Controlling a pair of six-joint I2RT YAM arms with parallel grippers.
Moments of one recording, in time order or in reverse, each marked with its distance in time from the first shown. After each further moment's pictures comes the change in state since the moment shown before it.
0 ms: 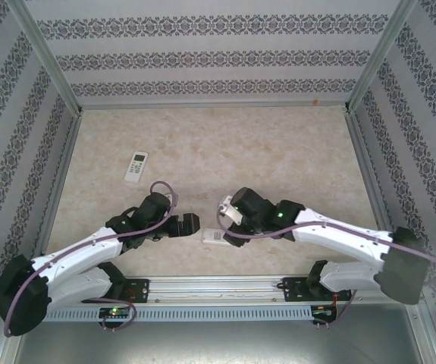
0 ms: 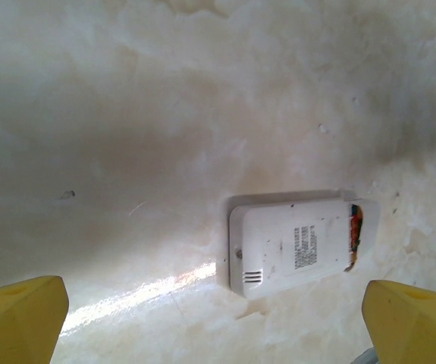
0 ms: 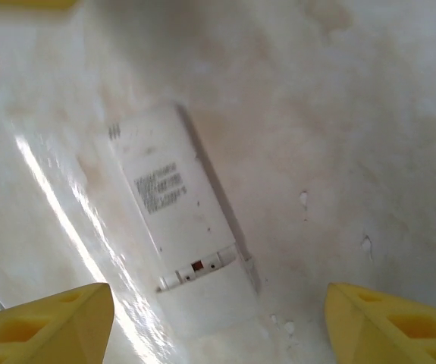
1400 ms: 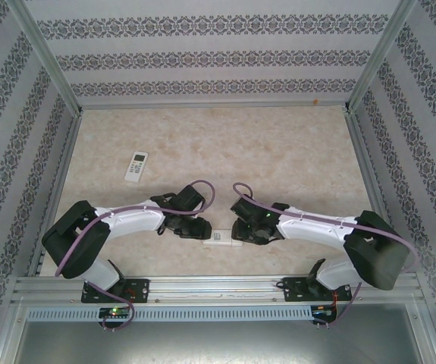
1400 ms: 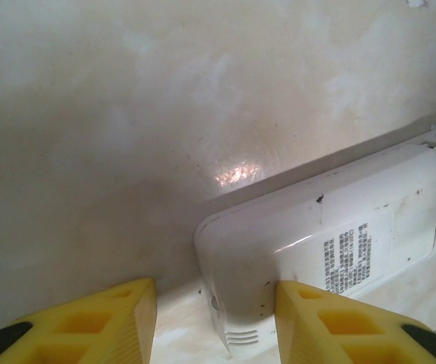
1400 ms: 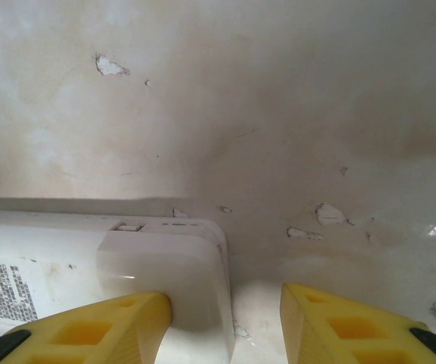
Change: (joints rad) left arm -0.087 0.522 0.273 -0.097 0.113 0.129; right arm -0.090 0.231 -0.113 0.082 -0.051 1.032
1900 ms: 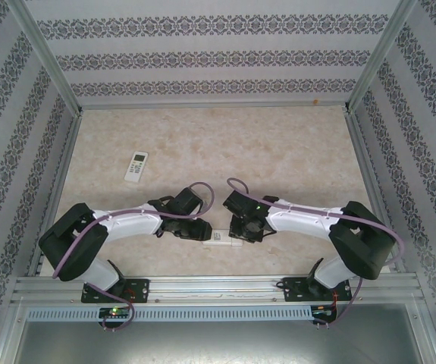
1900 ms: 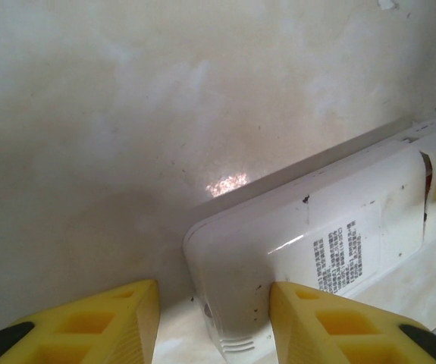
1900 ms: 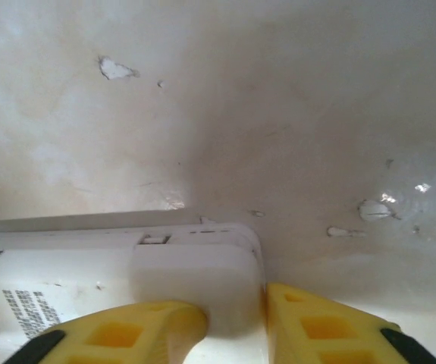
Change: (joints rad) left arm -0.005 -0.023 -0.067 0.113 0.010 0.011; right arm 0.006 0.113 0.098 -0.051 -0.048 0.100
